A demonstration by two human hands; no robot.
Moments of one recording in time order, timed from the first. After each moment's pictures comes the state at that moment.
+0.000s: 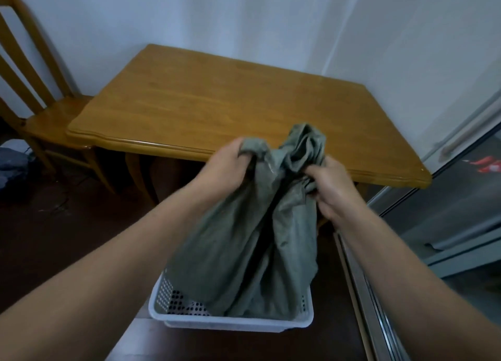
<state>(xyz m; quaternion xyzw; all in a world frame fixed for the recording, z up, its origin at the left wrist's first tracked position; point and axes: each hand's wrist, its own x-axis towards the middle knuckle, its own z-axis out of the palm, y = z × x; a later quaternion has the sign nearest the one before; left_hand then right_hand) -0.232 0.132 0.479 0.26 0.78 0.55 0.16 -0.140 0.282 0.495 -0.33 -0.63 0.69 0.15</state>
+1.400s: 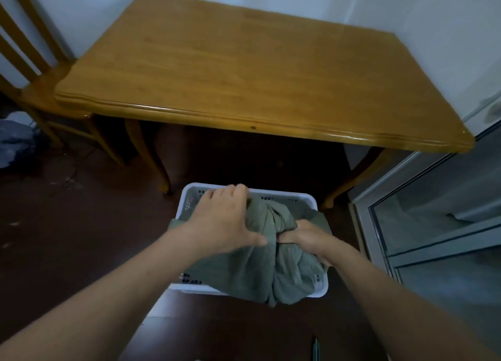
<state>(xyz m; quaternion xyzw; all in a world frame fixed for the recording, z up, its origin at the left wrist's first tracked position) -0.186 0.099 0.384 0.38 0.90 0.10 0.20 -0.099 0.277 0.331 -0.29 -0.74 0.55 -0.25</state>
